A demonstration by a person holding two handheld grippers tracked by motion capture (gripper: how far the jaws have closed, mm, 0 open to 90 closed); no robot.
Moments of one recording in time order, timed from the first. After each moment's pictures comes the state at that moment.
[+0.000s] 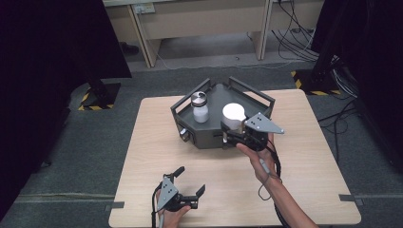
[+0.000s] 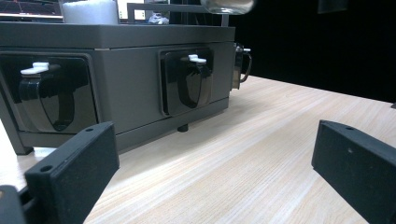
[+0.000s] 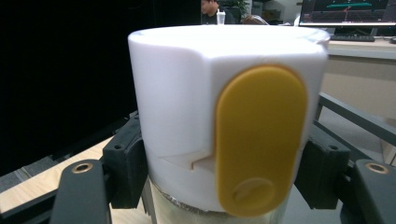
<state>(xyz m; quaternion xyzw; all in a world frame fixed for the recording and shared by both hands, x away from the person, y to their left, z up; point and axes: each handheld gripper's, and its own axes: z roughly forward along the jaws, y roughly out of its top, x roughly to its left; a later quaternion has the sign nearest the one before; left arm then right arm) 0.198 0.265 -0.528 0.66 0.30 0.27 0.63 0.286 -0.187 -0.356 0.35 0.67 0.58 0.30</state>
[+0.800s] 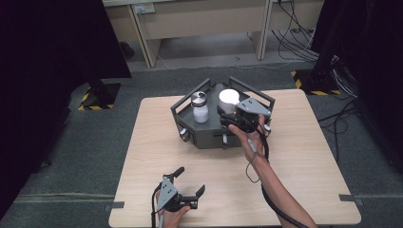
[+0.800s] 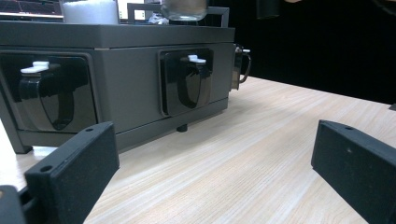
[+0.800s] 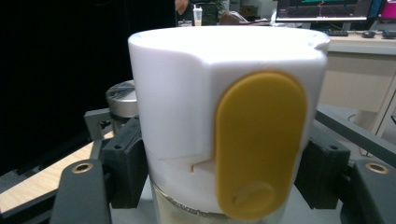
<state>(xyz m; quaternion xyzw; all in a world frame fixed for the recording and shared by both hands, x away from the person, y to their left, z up) 0.197 0.265 -0.528 0.66 0.30 0.27 0.64 0.338 -0.160 -0.357 0.38 0.66 0.57 0.32</state>
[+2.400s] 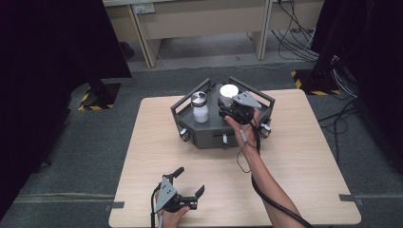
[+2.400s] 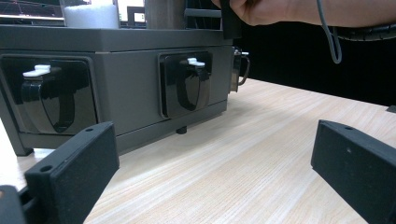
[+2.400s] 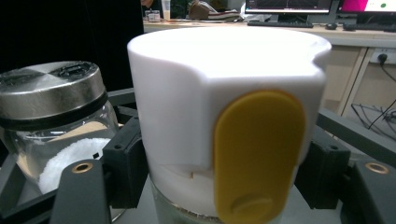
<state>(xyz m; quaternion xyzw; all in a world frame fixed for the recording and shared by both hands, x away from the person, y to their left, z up) 0.195 0.267 -0.528 0.66 0.30 0.27 0.64 0.371 -0.134 -0.374 0.42 0.64 0.53 0.36</state>
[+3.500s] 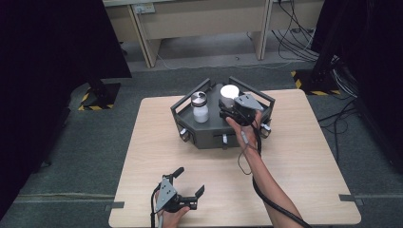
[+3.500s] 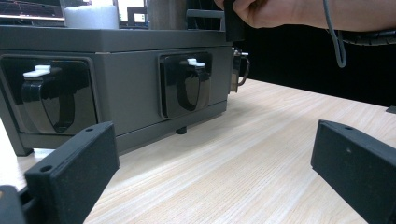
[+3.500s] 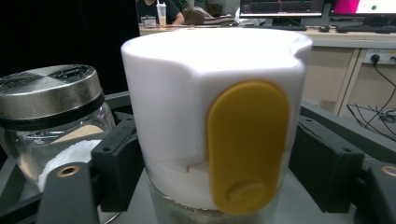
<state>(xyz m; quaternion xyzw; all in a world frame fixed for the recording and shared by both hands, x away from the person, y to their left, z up) 0.195 0.267 -0.528 0.66 0.30 0.27 0.64 0.364 -0.136 -0.378 0.43 0.63 0.54 0.36</state>
